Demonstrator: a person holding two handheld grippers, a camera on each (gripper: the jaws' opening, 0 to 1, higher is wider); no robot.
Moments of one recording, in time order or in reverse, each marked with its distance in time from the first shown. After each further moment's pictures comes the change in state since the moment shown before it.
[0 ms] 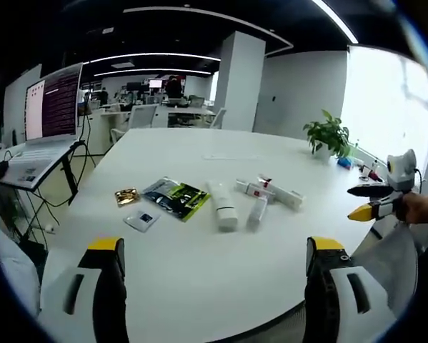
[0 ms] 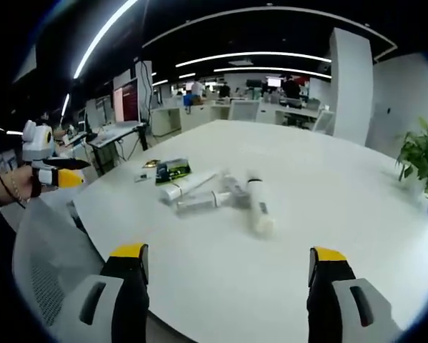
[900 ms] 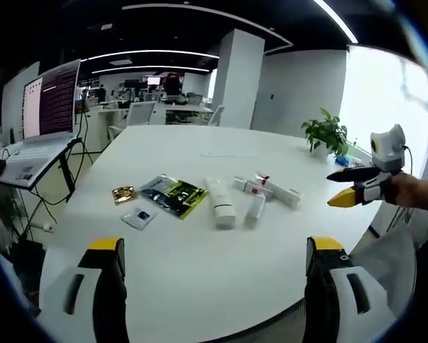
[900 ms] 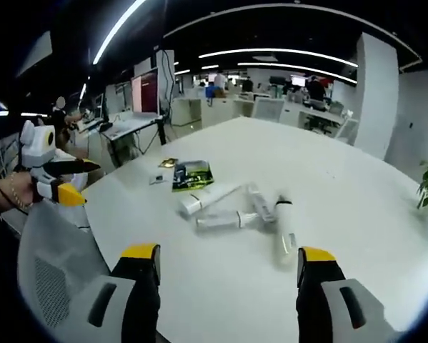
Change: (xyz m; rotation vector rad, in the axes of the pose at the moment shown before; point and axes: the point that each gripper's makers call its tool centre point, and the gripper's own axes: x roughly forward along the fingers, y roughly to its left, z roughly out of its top) left arm 0.002 0.000 -0.004 0.004 0.021 -0.018; right arm 0.040 0.036 0.047 -0.098 0.044 0.101
